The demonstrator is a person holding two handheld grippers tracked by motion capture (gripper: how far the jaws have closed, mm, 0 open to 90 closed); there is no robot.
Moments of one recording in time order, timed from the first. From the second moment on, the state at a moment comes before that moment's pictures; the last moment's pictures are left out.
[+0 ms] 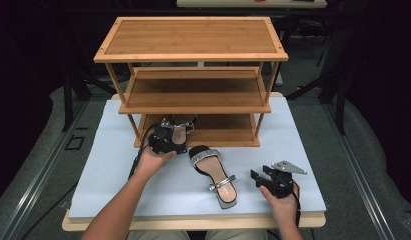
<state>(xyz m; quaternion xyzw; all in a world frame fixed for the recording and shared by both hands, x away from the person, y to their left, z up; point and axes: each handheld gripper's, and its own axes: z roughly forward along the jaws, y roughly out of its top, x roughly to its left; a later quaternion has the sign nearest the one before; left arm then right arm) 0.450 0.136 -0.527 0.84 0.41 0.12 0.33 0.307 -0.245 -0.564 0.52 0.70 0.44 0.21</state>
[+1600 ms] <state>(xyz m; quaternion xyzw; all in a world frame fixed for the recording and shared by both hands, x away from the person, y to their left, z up) 0.333 0.211 -0.552 0.84 0.41 0.12 0.34 0.338 -0.148 -0.470 0.44 0.83 0.32 0.09</state>
